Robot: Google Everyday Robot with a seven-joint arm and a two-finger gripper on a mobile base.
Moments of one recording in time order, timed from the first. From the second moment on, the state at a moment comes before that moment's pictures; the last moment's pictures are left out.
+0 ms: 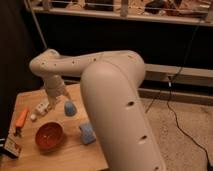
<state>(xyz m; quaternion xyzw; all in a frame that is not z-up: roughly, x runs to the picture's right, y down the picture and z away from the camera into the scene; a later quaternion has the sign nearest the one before) -0.222 0.103 0.741 -0.37 0.15 0.42 0.82</state>
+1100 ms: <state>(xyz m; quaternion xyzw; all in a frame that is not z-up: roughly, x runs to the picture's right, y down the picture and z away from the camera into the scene) 0.029 0.168 0.630 -0.25 0.31 0.65 0.65</state>
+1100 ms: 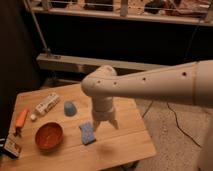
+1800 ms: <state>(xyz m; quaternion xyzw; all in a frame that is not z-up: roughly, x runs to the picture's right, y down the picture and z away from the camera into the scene) 0.239 0.049 0.659 -0.02 0.31 0.78 0.54</state>
